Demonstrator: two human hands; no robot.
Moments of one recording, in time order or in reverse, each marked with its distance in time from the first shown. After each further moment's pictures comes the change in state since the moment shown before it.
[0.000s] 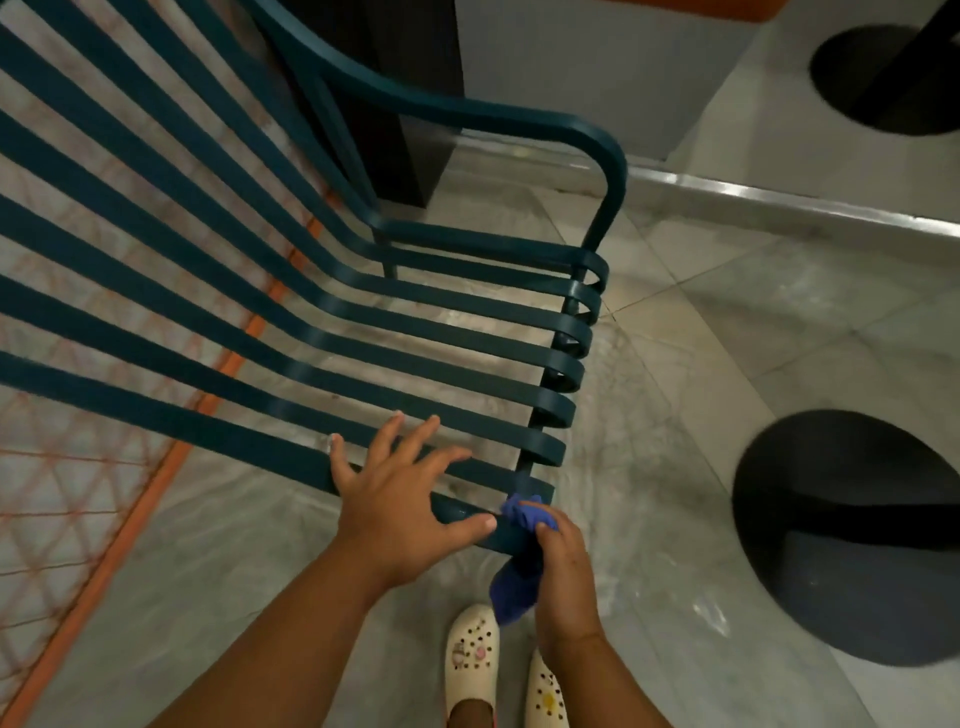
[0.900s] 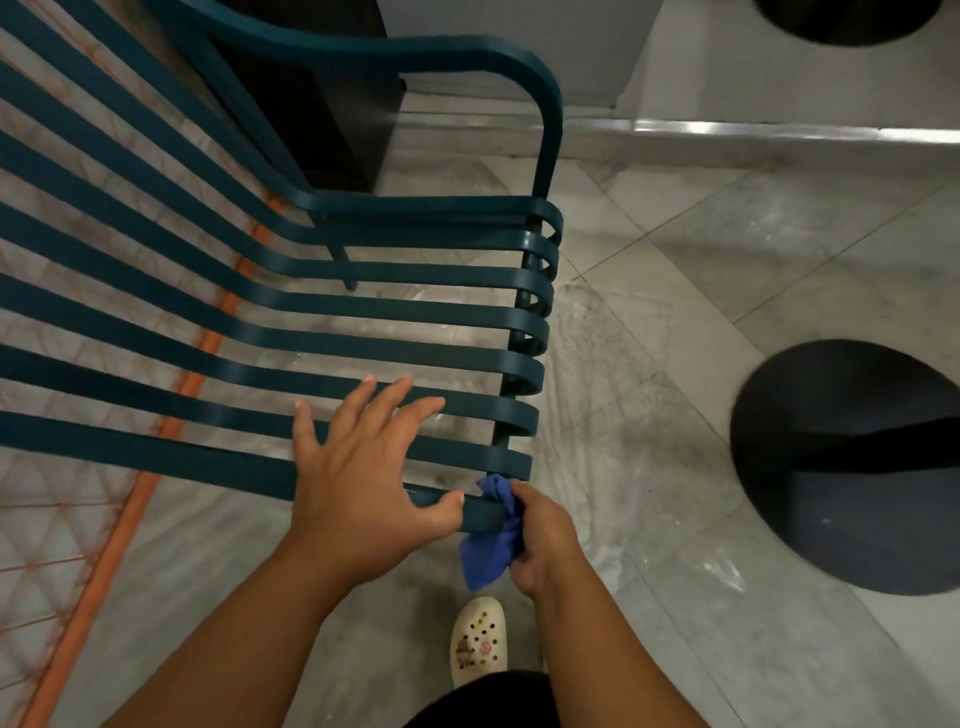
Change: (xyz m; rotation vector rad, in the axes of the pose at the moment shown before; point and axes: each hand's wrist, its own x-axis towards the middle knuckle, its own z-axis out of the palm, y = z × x) left_hand 0.010 0.023 0.015 0.058 0.088 0.082; right_hand 0.063 0.051 -0.008 0.462 0.077 0.580
